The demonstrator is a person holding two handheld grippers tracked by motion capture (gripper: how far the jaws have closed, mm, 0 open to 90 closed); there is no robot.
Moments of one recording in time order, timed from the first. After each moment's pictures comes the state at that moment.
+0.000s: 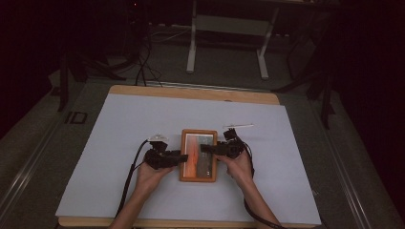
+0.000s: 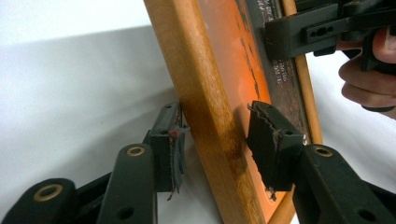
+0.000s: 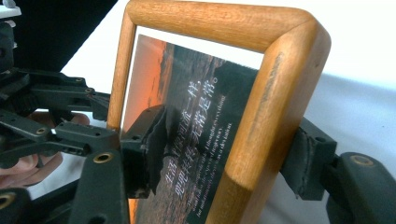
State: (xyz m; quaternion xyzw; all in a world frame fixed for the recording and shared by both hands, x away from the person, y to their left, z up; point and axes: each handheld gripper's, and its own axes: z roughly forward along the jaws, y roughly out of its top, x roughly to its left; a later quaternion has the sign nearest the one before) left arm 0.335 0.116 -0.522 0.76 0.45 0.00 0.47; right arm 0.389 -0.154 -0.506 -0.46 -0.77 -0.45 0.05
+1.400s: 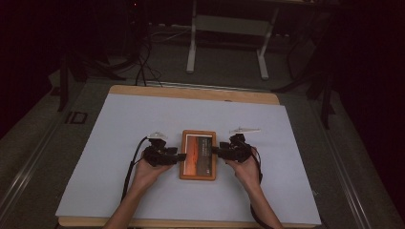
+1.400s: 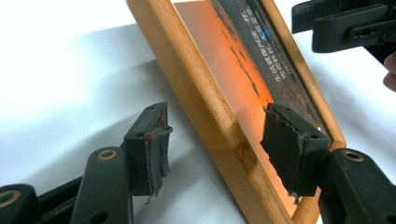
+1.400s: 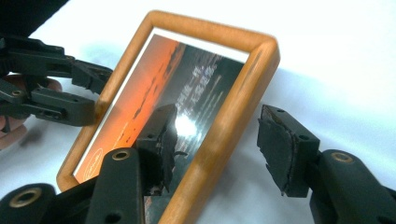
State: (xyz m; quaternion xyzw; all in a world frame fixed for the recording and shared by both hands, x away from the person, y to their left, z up) left arm 0.346 0.127 -0.526 0.77 0.44 0.01 0.47; right arm 0.367 -0.174 -0.495 -0.45 -0.78 -0.43 -0.05
